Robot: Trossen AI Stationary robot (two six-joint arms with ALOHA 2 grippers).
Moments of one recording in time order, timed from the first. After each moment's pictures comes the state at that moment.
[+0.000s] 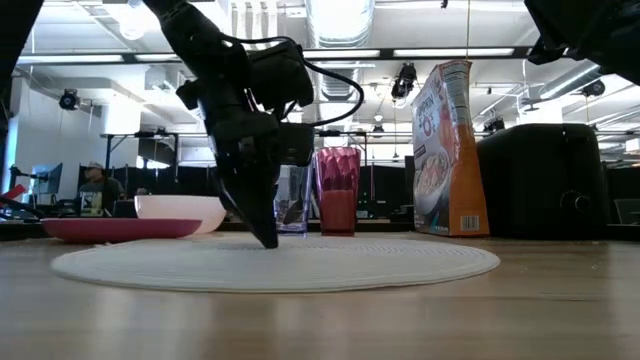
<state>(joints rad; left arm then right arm) 0.05 1.89 1.02 -0.30 0.23 -0.27 -0.31 0.06 0.01 0.53 -0.42 -0.16</state>
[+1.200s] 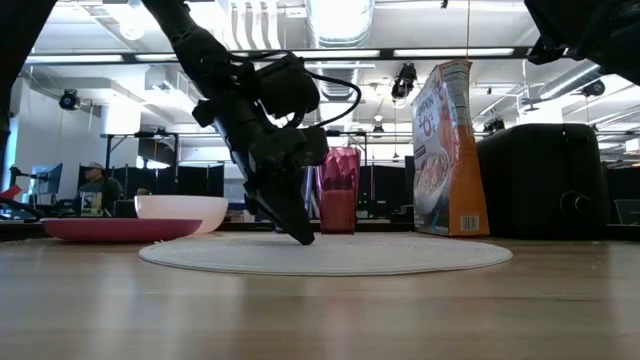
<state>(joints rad) 0.12 1.90 1.02 -0.11 0.23 -0.21 -0.31 0.06 0.01 0.53 -0.42 -0.16</state>
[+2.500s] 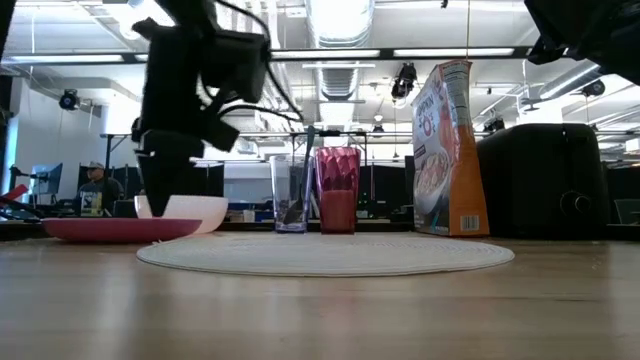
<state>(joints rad) 0.00 1.68 1.04 -1.05 -0.18 -0.62 -0.31 0.06 0.01 0.53 -0.42 -0.16</state>
